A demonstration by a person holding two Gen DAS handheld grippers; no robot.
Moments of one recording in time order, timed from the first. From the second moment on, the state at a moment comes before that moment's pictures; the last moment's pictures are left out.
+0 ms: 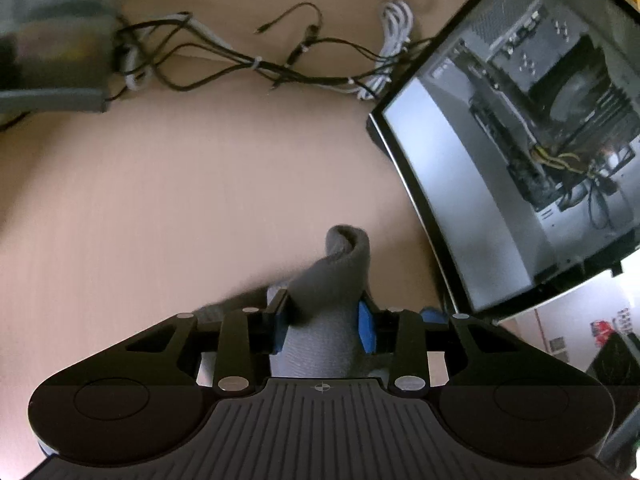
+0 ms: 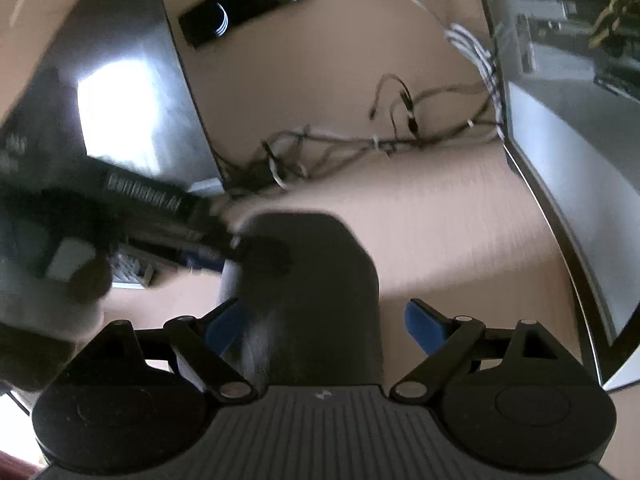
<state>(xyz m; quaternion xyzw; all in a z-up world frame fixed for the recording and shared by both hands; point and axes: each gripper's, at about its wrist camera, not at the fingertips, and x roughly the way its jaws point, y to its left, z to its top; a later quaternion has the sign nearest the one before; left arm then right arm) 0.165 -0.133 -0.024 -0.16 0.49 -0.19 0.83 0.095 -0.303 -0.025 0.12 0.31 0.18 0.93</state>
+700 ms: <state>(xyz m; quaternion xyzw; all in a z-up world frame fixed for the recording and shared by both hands) 0.127 -0.074 -0.060 -0.20 0.53 -0.09 0.81 0.104 -0.226 -0.047 0.01 0.36 0.27 0.89</state>
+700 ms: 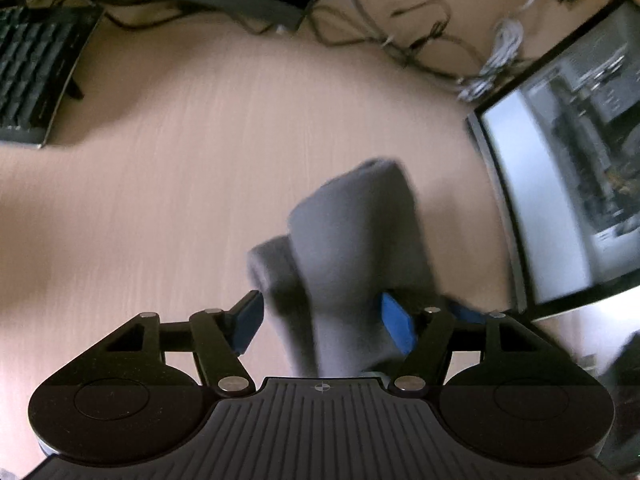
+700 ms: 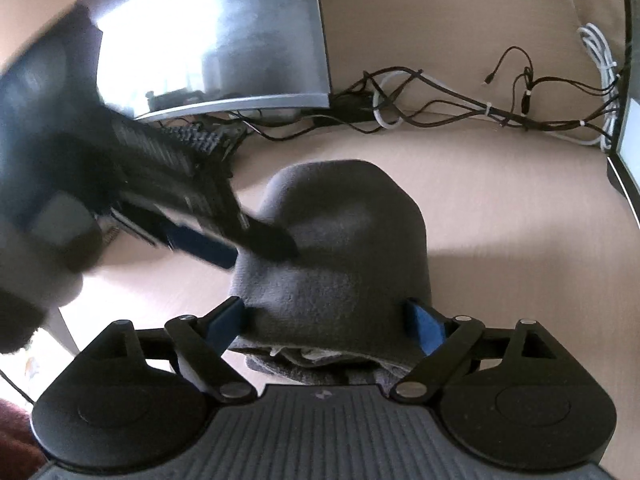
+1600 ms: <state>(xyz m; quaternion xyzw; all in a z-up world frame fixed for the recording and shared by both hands) 0.200 -0.127 -0.072 -0.17 0.52 -0.17 0.82 0.167 -0.316 -0.067 0.20 0.40 0.17 0.88</state>
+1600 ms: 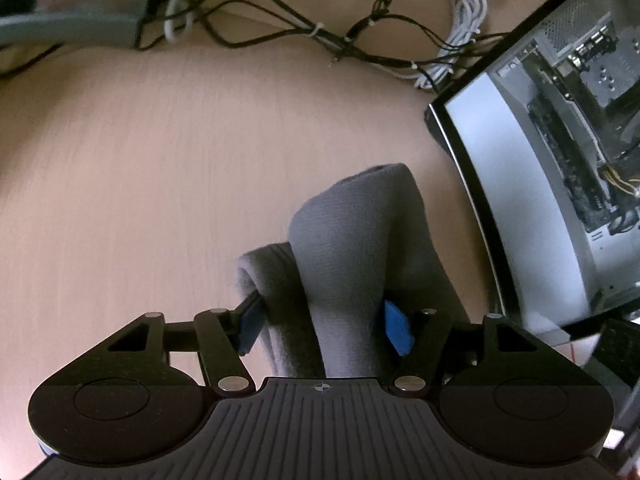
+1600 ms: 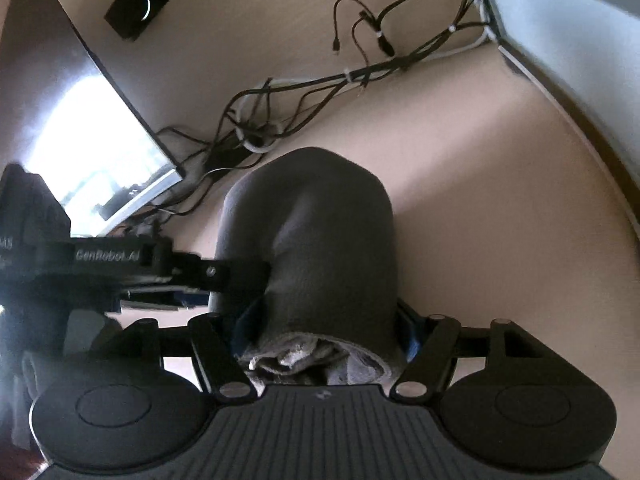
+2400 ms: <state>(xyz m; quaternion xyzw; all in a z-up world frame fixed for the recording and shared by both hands) 0.190 -0.113 -0.065 -0.13 0.49 -0.16 0.84 0.138 -0.252 -0.027 -0.06 0.29 0.20 0.94</state>
